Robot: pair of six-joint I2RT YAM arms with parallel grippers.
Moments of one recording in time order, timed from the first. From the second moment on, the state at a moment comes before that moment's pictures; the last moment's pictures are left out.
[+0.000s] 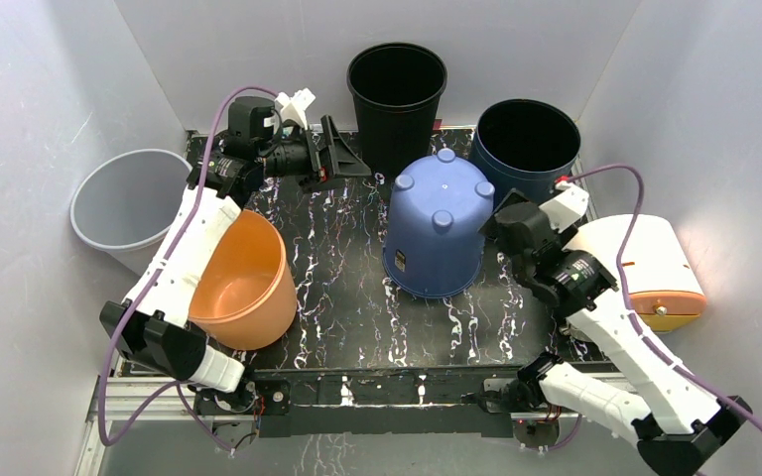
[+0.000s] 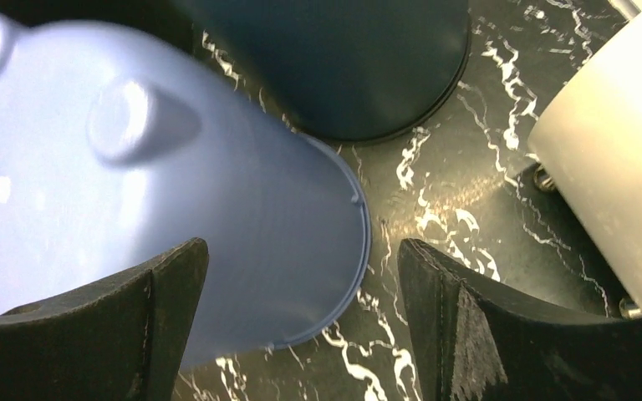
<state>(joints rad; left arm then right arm) -0.36 1.47 1.64 -0.71 0.68 -0.65 0.66 0.89 1.03 -0.85 0.76 0.91</state>
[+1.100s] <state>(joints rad) -0.44 1.36 1.67 -0.66 0.61 -0.66 0.40 1.32 1.53 -0.52 0.27 0.49</state>
